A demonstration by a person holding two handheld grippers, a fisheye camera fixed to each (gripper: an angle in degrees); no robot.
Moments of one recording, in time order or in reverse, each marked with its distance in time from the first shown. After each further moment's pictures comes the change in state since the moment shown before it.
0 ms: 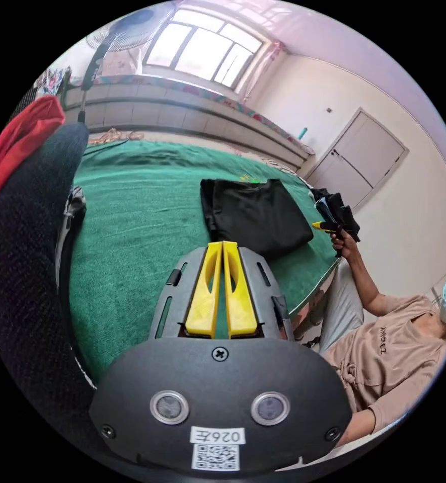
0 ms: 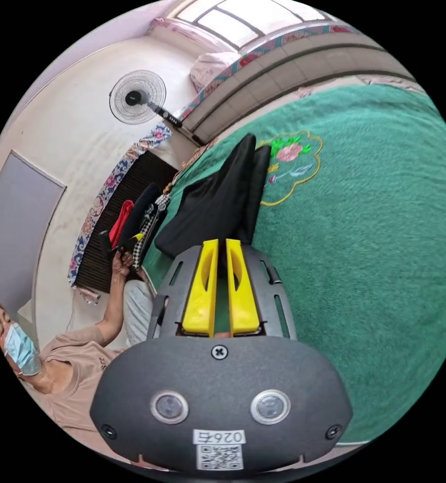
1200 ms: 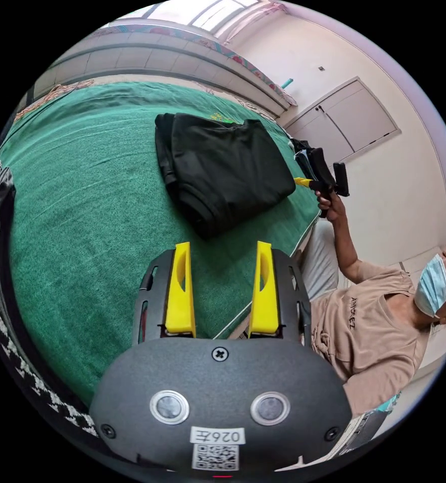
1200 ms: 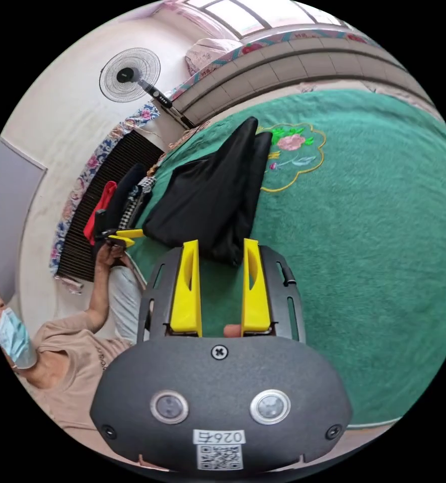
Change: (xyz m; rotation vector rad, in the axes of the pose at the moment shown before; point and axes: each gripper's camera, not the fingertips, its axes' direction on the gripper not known) left arm -0.106 -0.013 0.165 -0.394 0.224 -0.041; right arm 0.070 -0.018 0.112 -0.121 0.073 -0.013
